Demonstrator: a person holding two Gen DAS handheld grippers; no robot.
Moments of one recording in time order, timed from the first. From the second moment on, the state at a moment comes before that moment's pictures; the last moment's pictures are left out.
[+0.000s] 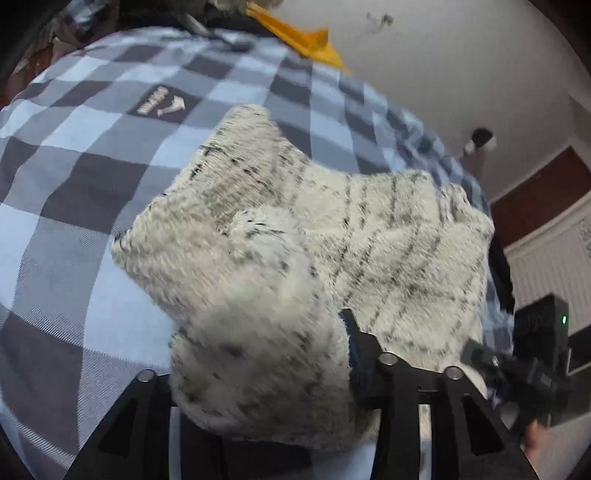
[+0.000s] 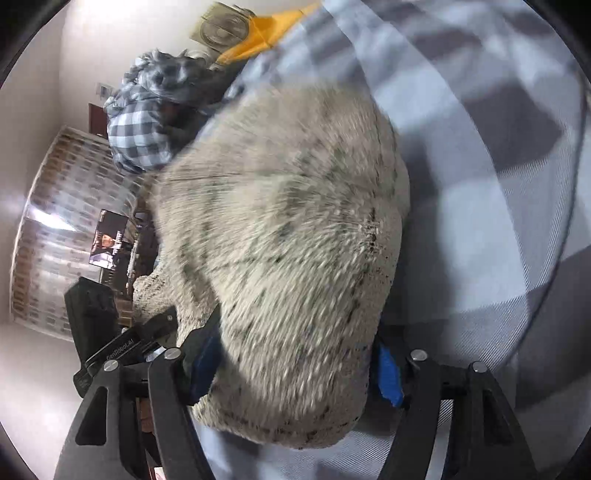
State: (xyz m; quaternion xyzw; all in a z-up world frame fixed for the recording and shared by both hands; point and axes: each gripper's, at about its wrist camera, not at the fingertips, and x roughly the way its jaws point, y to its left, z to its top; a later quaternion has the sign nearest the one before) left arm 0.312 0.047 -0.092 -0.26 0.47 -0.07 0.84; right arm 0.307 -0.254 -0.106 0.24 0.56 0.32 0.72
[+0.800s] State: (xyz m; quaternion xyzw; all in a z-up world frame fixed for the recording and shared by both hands) left arm -0.005 0.002 0.079 0.05 0.30 0.09 0.95; right arm 0.037 -0.285 0.120 -0.04 0.47 0.21 0.86
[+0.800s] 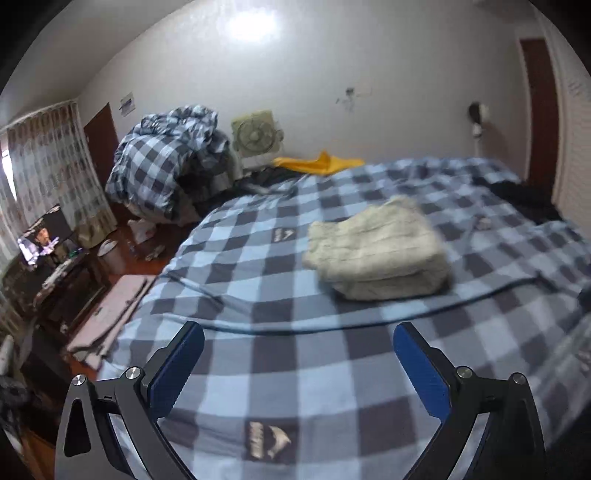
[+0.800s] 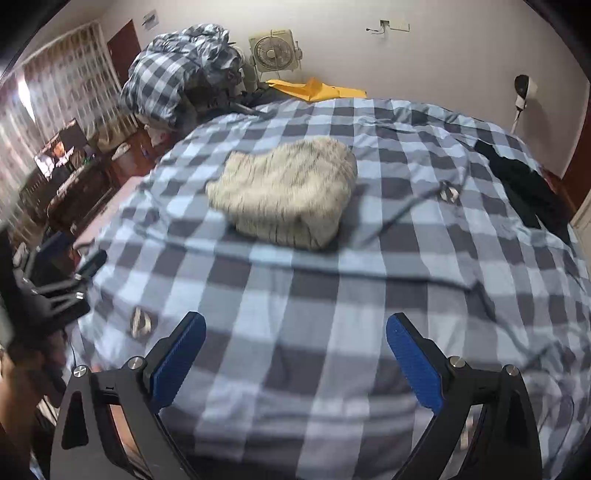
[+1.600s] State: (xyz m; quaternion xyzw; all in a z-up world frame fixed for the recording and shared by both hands) left arm 0.008 -0.014 0.016 0.02 0.35 0.05 0.94; right arm 0.095 -0.246 0.047 -0.06 0.44 0.16 0.88
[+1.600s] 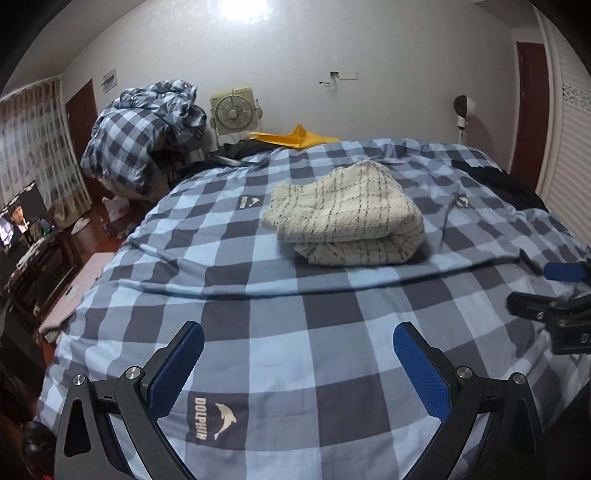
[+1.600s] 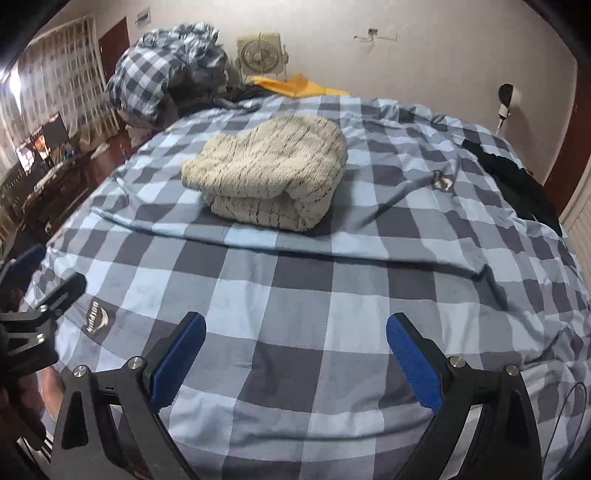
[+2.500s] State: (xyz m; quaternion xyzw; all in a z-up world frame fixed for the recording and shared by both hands) left arm 0.014 -0.001 0.013 -0.02 0.37 0.05 0.93; right arm 0.088 -0.250 0.049 -0.05 0.45 0.17 0.87
